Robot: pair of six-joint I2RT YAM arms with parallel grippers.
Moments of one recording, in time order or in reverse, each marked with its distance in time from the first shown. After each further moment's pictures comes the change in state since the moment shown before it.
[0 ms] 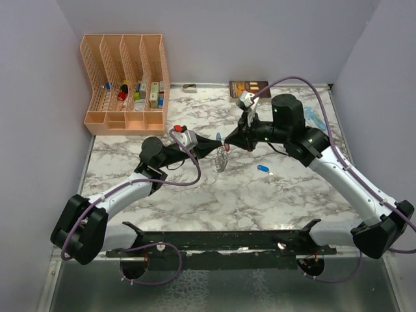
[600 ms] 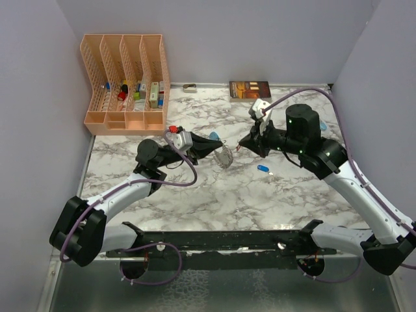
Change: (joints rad) left arm 0.000 -0.016 0.000 0.086 0.045 -0.054; right arm 0.000 -0.166 -0.038 -0.100 0.167 -0.095
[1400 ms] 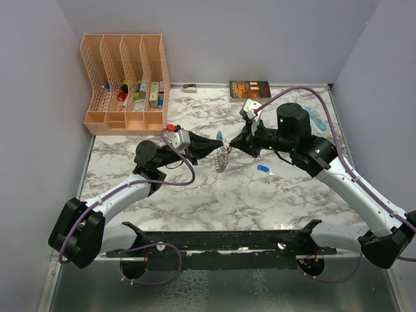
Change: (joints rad) left arm -0.005 -0.017 0.000 0.037 0.003 -0.086; right arm 0.031 0.055 -0.040 0.087 -0.058 -0.002
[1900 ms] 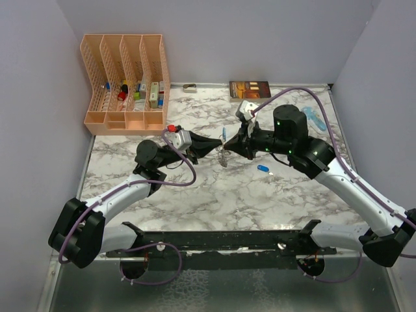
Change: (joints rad) left arm -0.002 0.000 0.000 -0.023 -0.029 0.043; right arm 0.072 0.003 0.016 0.034 0.003 0.055
